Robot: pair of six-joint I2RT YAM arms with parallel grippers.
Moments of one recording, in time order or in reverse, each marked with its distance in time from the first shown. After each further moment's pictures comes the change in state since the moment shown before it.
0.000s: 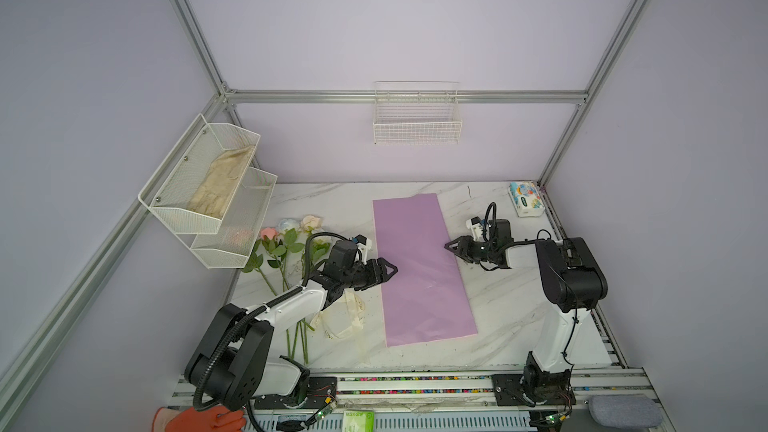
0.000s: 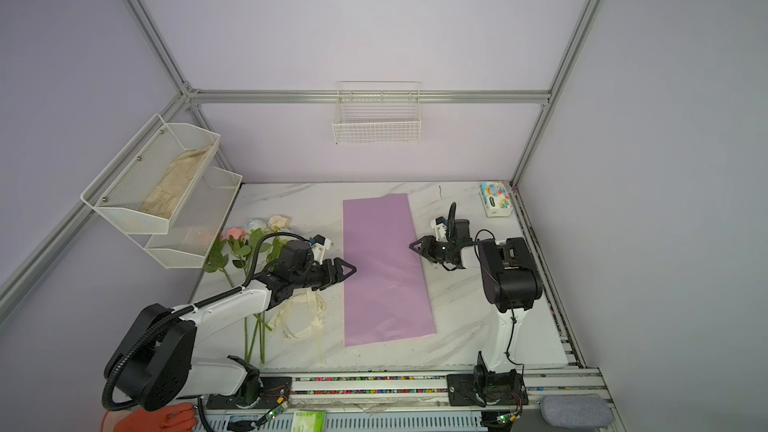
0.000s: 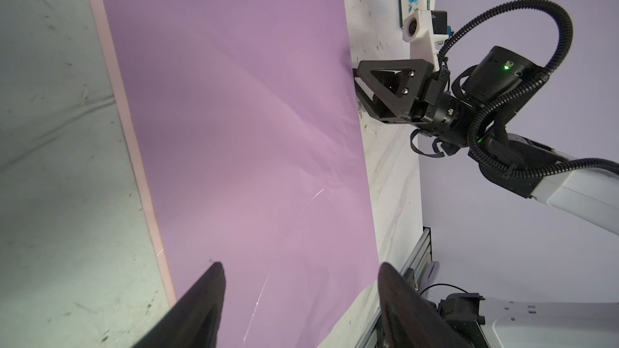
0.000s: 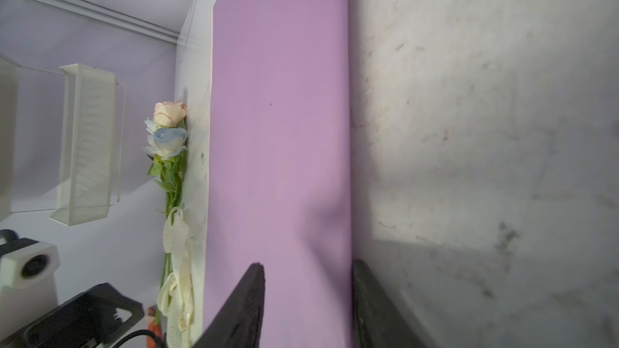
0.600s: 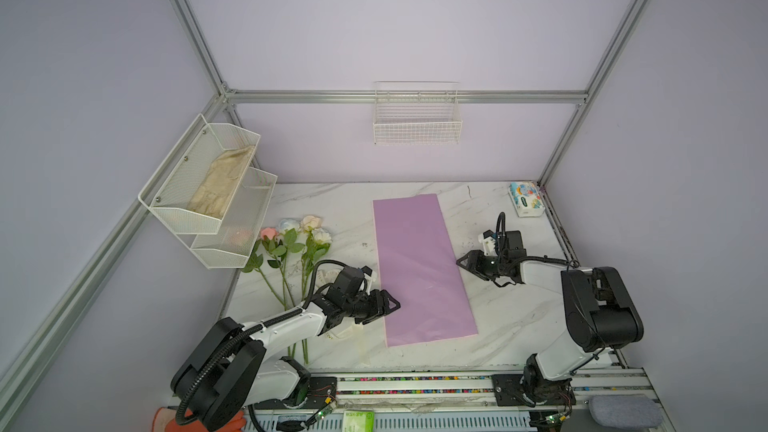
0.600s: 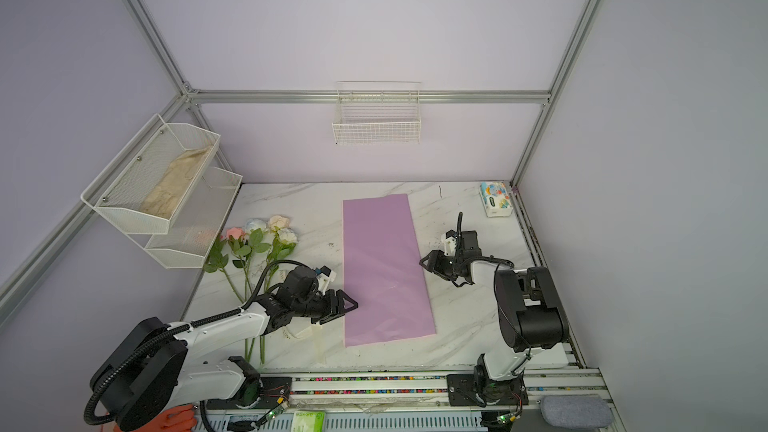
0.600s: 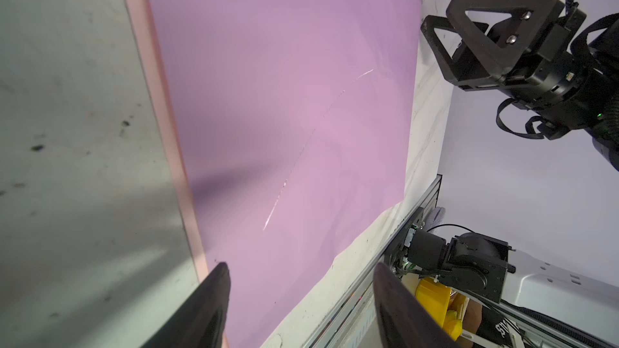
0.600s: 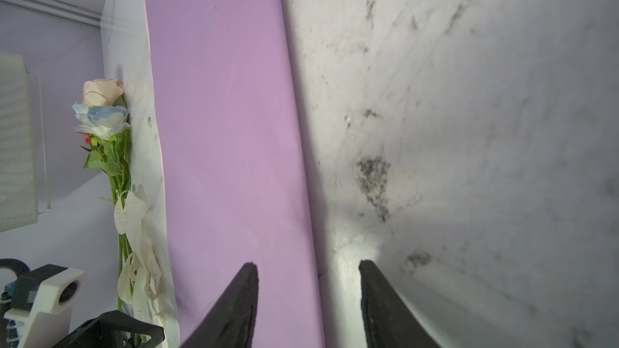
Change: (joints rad) left arm -0.141 -0.066 -0.177 -0.050 0.014 -0.118; right arm 0.001 -0.333 -0.235 -0.259 0.162 -0.052
